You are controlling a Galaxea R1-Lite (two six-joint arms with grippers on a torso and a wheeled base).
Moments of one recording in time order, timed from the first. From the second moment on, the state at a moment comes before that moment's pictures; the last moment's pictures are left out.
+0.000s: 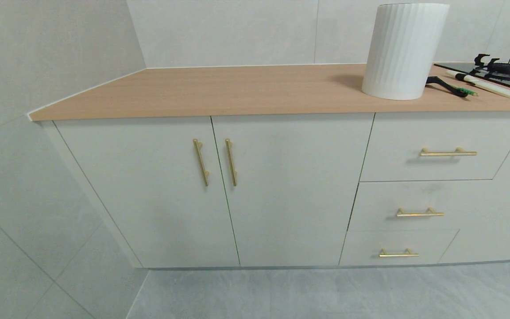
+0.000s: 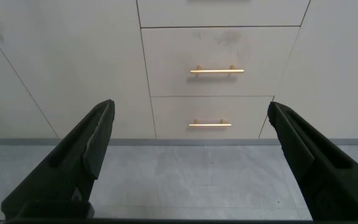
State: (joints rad) left arm 0.00 0.00 0.00 0.00 0.03 -0.01; right arm 0.00 0.00 0.00 0.00 0.01 0.00
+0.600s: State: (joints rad) left arm 0.00 0.00 0.00 0.00 0.03 0.02; right arm 0.00 0.00 0.00 0.01 0.01 0.00
